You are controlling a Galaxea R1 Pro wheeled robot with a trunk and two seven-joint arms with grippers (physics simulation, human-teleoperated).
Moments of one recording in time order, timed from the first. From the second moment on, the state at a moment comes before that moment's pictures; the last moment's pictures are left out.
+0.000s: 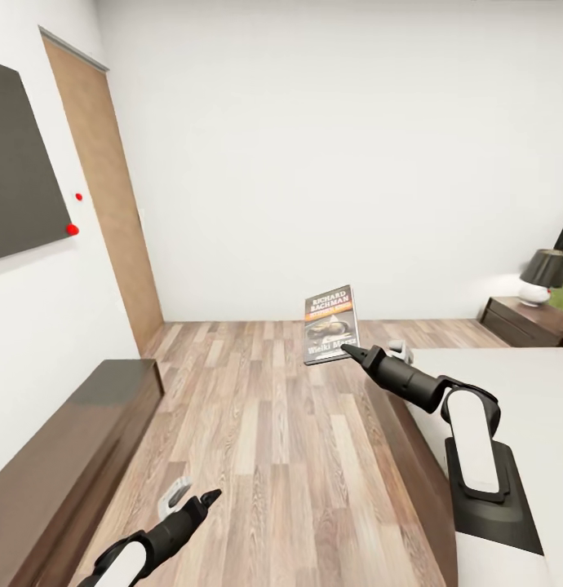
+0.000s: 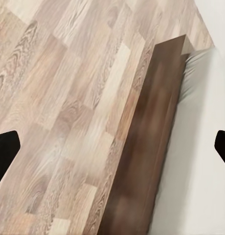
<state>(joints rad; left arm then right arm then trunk) -0.24 0.17 -0.31 -0.94 1.20 0.30 0.01 -0.53 0.08 -0.23 -1.62 -0.85 1.04 0.07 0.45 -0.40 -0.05</state>
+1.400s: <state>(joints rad) -0.24 0.17 -0.31 -0.92 1.20 0.30 0.01 -0.53 0.08 -0.24 -1.61 -0.85 1.04 0.07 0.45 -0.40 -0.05</state>
